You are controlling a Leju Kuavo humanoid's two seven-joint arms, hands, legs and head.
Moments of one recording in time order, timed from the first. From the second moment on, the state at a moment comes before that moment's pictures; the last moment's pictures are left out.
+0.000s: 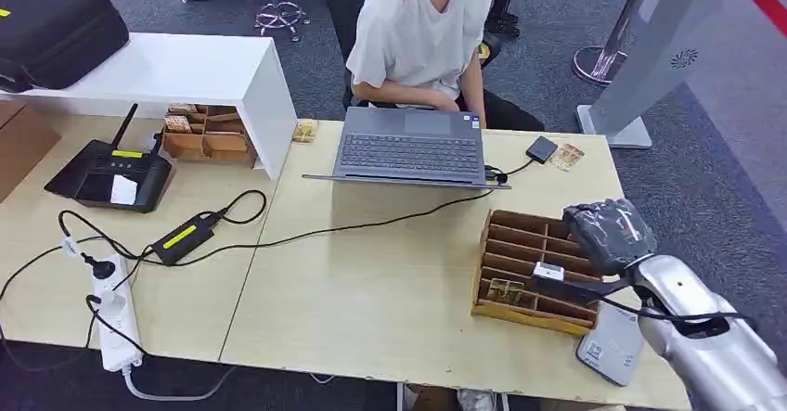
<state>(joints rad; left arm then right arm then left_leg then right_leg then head) -0.10 -0.24 0.54 -0.20 -1.36 -0.02 -0.08 -0.49 -0.54 0.60 -1.19 1.04 -0.31 -0.14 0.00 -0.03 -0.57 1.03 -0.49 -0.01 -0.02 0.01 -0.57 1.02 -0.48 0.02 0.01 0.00</state>
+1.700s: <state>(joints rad) -0.10 -0.24 0.52 -0.20 -1.37 -0.03 -0.08 -0.42 -0.53 0.54 -1.29 1.14 -0.50 -0.14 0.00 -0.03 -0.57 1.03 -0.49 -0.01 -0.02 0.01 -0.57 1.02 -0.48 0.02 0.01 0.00</state>
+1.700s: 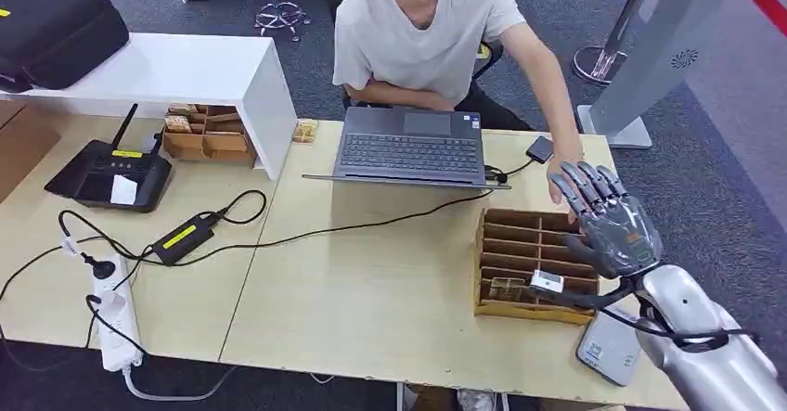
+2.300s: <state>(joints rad) -0.11 -0.25 0.52 -0.20 -1.38 -0.04 -0.07 -0.43 -0.53 0.53 -1.24 1.14 -0.46 -0.15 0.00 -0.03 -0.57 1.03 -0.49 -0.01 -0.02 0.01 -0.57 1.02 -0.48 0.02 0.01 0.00</state>
